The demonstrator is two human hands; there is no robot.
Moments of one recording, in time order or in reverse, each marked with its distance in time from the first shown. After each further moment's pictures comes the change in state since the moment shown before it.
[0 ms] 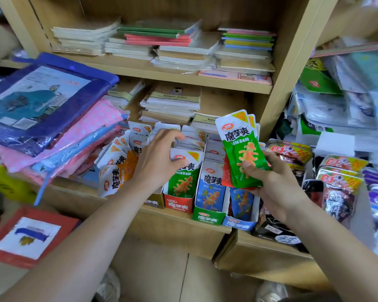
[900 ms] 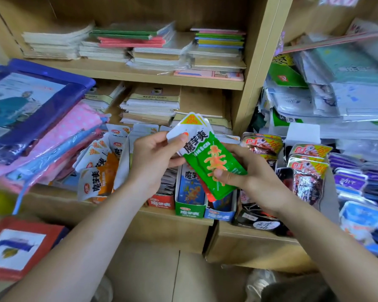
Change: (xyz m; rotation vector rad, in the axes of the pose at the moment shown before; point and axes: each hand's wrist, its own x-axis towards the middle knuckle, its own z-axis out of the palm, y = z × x) left_hand -0.015 0.083 -0.004 -1.055 0.028 -0.408; right_hand -0.030 -0.021 -0.017 -0.313 -0.342 -0.233
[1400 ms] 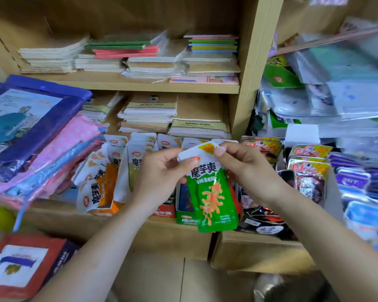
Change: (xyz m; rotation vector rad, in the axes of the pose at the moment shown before) left_hand -0.003 -0.016 -0.003 0.279 -0.130 0.182; right_hand 0.025 -0.002 0.005 0.060 0.039 -0.080
